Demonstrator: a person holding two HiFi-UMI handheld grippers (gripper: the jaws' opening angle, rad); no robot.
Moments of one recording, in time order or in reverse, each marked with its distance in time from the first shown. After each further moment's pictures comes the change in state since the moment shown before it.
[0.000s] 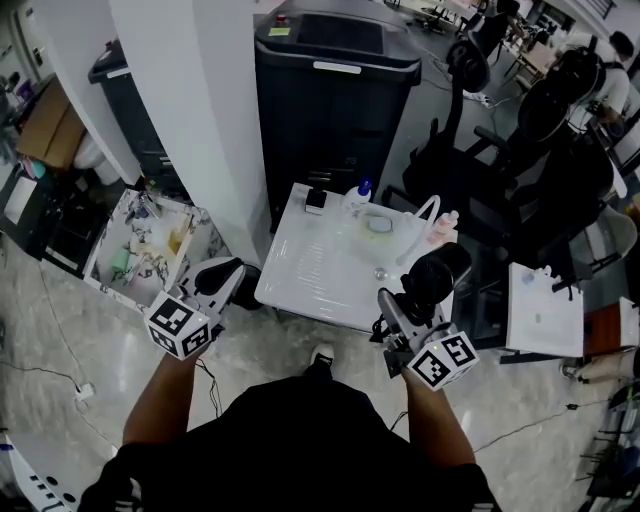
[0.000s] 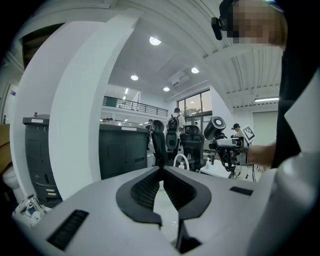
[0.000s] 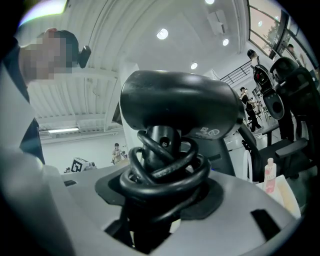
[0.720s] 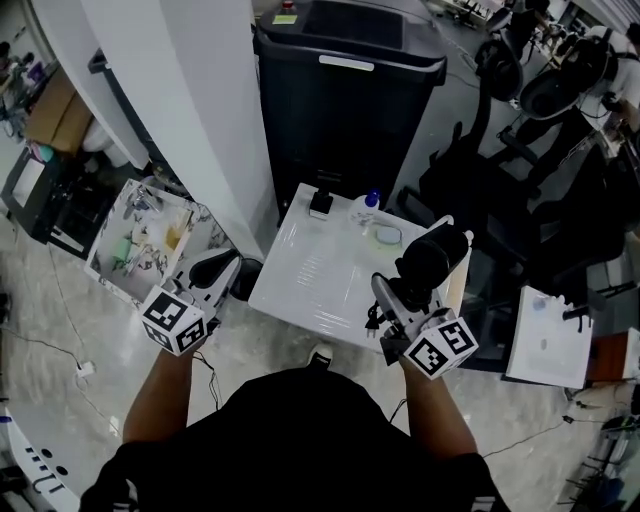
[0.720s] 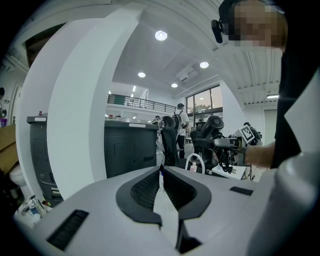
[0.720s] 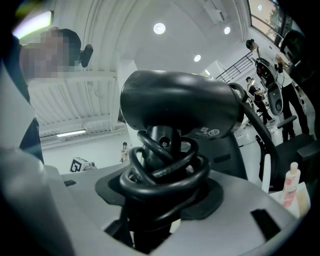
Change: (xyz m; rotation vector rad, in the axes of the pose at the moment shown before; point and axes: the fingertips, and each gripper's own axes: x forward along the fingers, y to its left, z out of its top) left arm 0.072 0.042 0.006 -0.027 0.041 0.103; right arm 0.093 -0.073 0.015 0.033 0.047 0.118
